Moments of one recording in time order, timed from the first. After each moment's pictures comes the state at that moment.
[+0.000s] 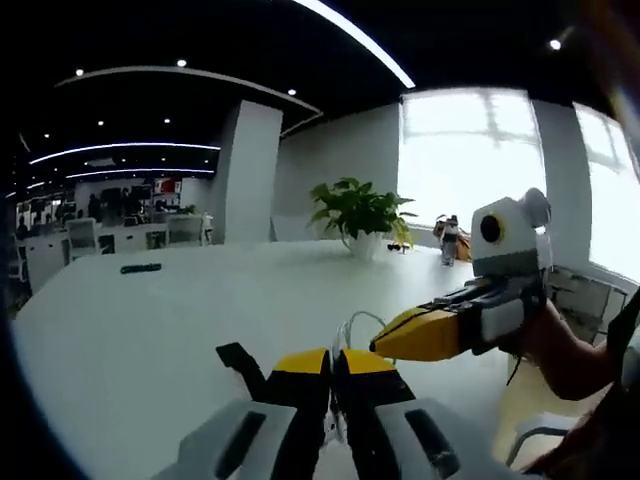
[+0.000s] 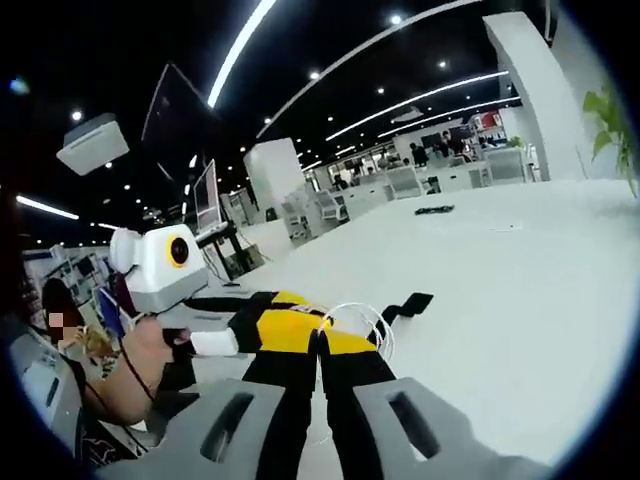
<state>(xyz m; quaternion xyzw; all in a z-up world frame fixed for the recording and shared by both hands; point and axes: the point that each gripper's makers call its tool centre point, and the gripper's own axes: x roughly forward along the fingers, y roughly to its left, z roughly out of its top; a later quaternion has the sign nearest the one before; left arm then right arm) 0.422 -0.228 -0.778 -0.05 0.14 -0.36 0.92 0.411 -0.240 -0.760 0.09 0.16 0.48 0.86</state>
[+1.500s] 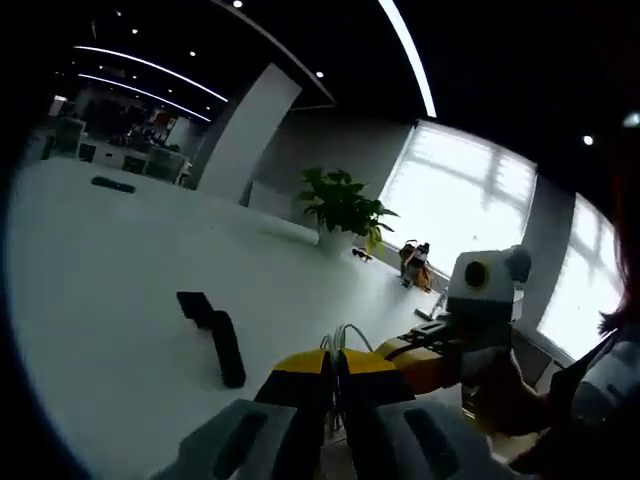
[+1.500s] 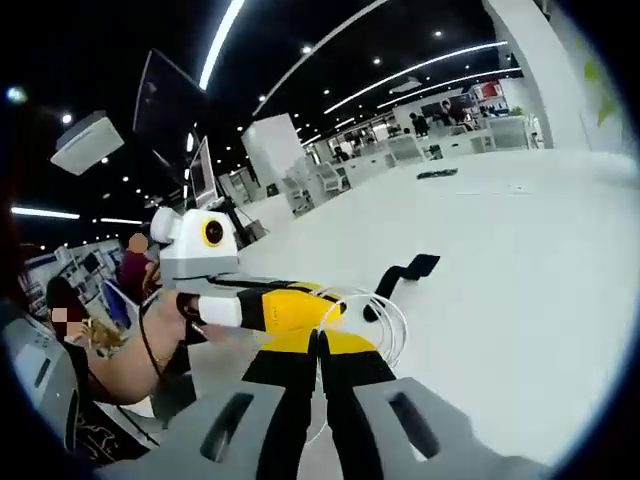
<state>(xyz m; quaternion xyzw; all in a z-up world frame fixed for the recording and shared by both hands) 0.430 -0.227 -0.802 -0.19 0.20 -0.43 0.86 0.416 -0.226 -0.805 0.04 0.22 0.48 0.85</state>
